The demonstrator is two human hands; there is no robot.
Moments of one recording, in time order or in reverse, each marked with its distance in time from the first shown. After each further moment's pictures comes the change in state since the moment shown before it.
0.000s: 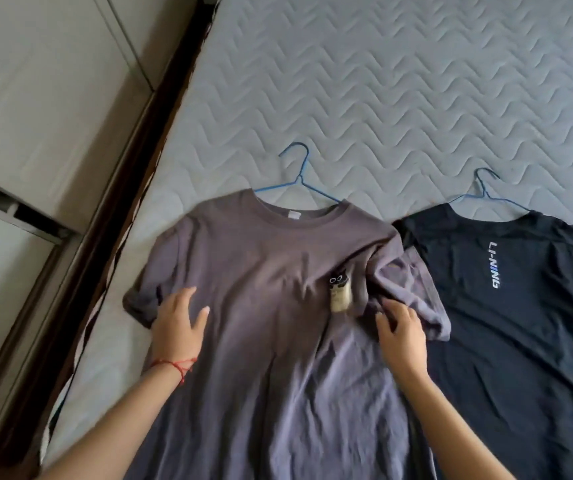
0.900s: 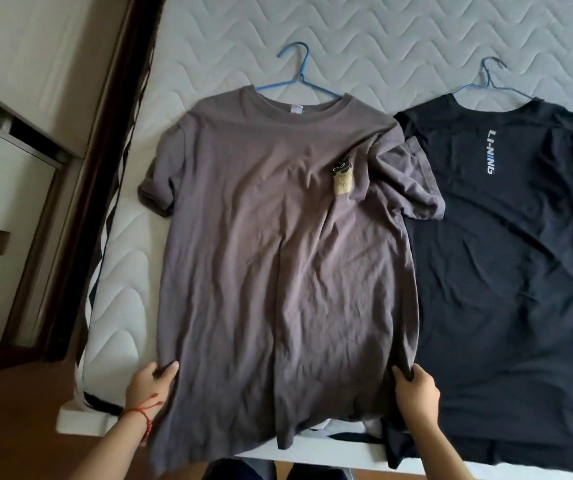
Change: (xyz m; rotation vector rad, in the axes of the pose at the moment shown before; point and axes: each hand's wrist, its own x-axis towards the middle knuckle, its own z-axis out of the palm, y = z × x) left_hand -0.237 -0.134 -0.024 -0.078 -0.365 -0.693; right_hand -0.228 0.142 0.007 0.012 -0.144 0.610
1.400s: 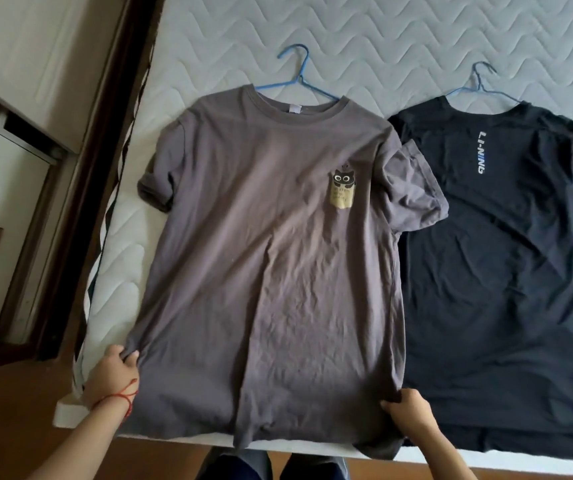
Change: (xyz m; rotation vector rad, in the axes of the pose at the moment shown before) left_hand 0.012 -0.004 -0.038 0.275 0.281 0.034; right_hand -0.013 0.028 -0.007 -0.386 -0.322 0.073
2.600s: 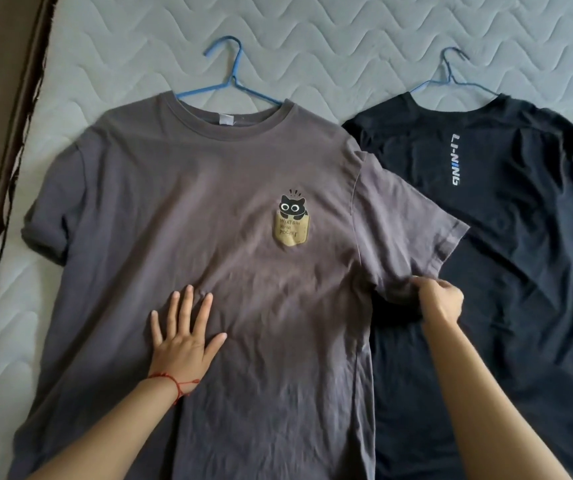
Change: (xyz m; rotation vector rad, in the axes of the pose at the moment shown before) left_hand 0.001 0.201 0.100 0.432 -0.130 0.785; right_hand 0.132 -0.123 -0.185 0.905 0.548 0.094
